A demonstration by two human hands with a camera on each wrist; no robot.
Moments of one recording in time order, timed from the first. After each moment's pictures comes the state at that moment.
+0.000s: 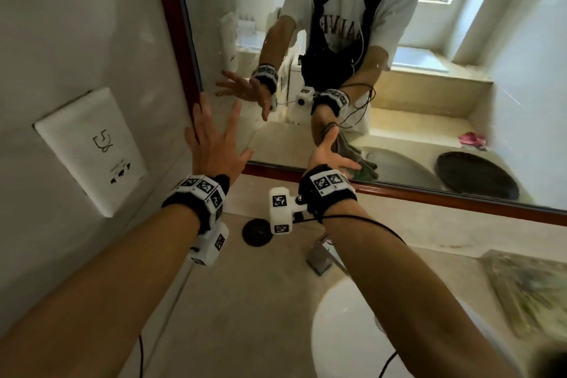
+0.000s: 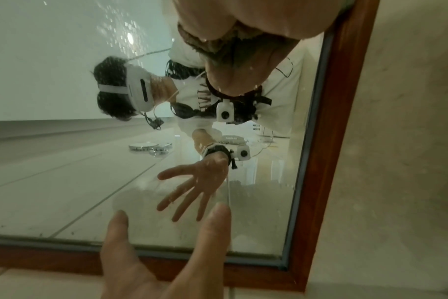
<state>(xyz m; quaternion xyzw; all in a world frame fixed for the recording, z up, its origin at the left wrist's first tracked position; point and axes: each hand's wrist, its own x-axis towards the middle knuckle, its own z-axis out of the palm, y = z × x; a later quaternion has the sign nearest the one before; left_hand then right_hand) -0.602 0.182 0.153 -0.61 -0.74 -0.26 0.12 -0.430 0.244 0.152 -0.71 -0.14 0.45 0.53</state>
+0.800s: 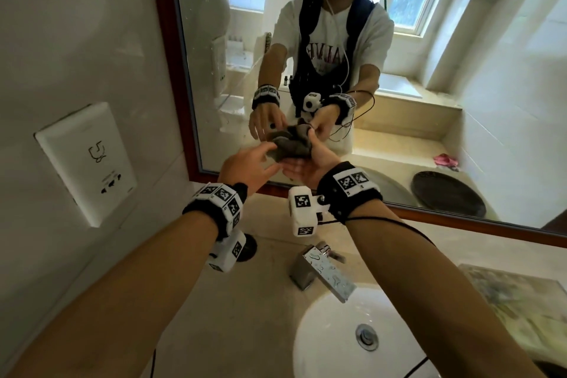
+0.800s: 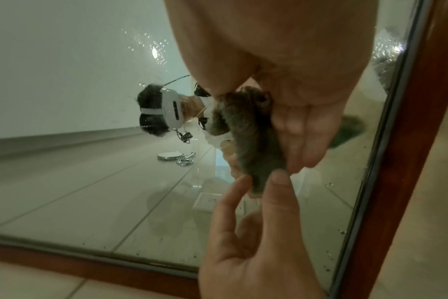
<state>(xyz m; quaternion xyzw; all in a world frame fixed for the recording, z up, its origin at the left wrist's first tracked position) -0.546 0.190 0.166 -0.69 -0.65 -0.31 -0.07 -0.395 0.231 0.202 -0.47 -0.31 0.72 0.40</state>
